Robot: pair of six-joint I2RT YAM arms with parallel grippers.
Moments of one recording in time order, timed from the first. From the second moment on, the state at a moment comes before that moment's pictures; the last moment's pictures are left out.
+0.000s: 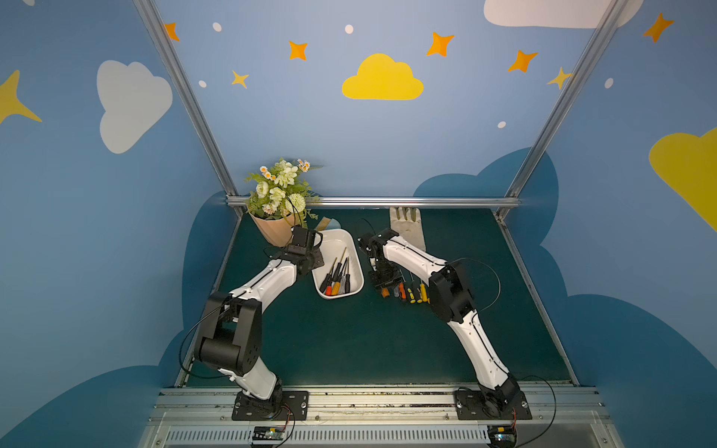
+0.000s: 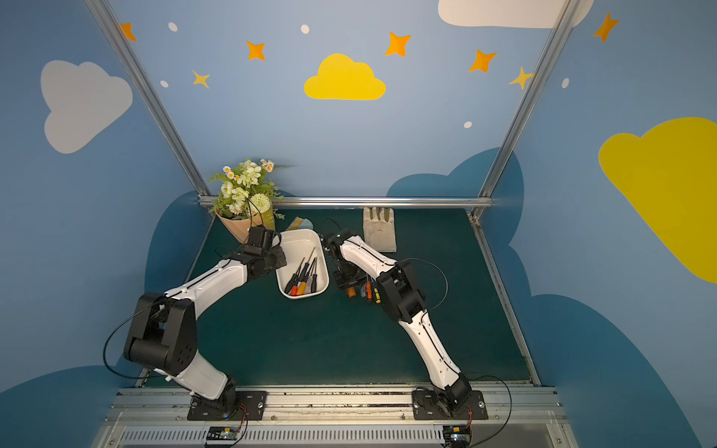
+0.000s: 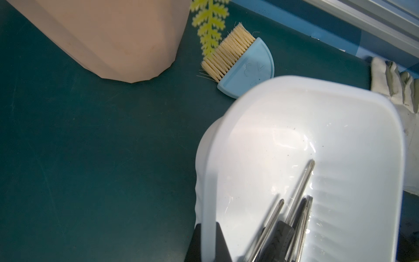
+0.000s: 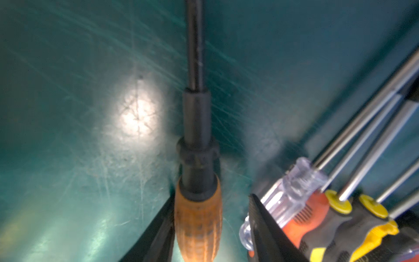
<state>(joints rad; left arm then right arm) -0.22 1.62 1.08 -0.32 -0.14 -0.50 0.75 2.47 2.19 -1.39 0.02 0.31</state>
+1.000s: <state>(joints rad) -0.22 1.62 1.08 -0.32 -0.12 -0.50 0.77 2.17 2.02 -1.17 0.00 0.35</state>
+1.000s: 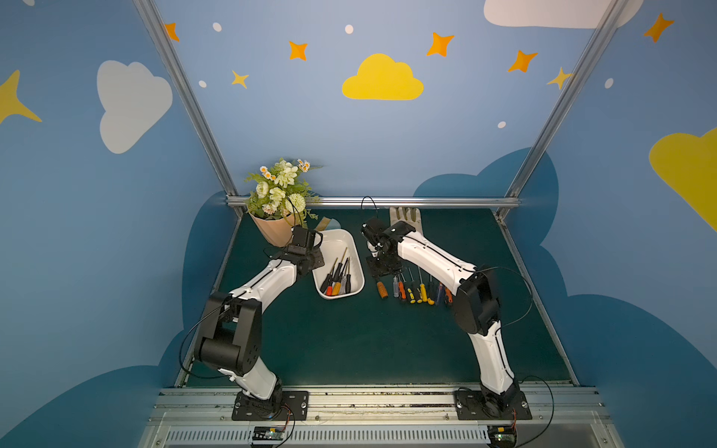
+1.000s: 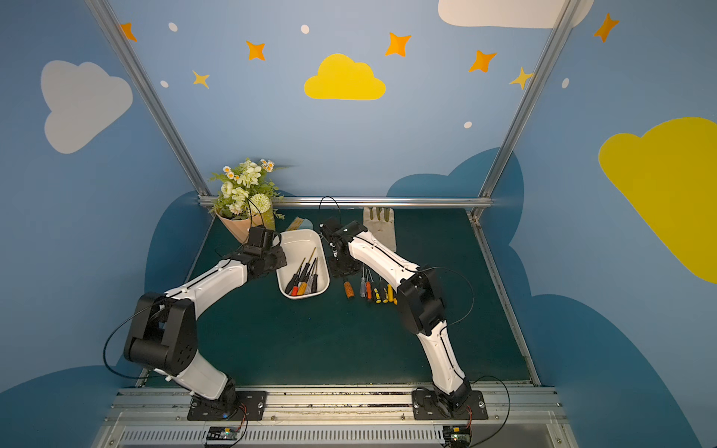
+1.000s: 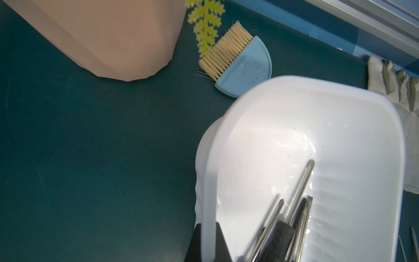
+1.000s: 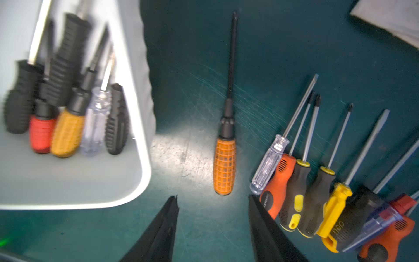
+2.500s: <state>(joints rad) -0.22 1.61 1.08 -0.32 -0.12 -0.50 0.86 2.49 2.27 -1.04 -0.28 0.65</state>
